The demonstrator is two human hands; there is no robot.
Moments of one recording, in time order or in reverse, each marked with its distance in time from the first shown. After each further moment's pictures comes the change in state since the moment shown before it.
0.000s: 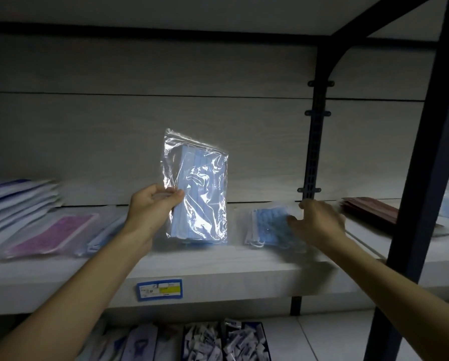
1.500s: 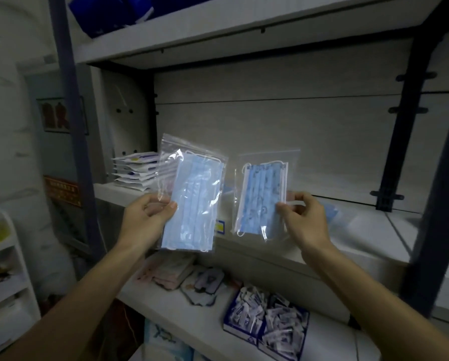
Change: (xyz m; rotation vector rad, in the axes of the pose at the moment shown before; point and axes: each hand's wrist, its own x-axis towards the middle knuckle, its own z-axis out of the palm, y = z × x) left_hand -0.220 0.053 -0.037 0.262 0.562 0.076; right_hand -0.102 -0.021 -0.041 1.306 -0.398 -0.219
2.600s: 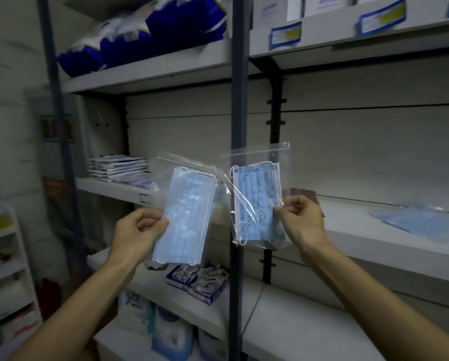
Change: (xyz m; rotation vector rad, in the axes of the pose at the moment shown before) left_hand -0.314 0.102 0.126 0.142 0.021 0.073; right_hand -0.117 -0.029 -0.335 0.006 -0.008 -0.026
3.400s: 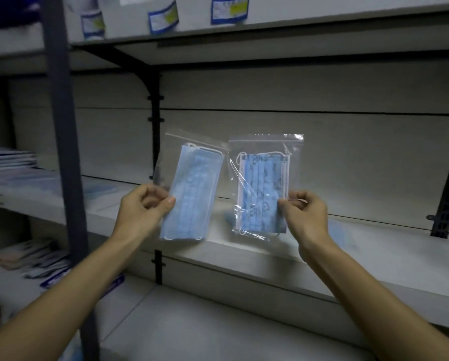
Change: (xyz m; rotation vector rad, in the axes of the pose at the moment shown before) left_hand -0.124 0.134 0.333 -0.075 -0.153 0.113; right_hand 0.086 0.028 -0.357 0.000 0.242 0.017
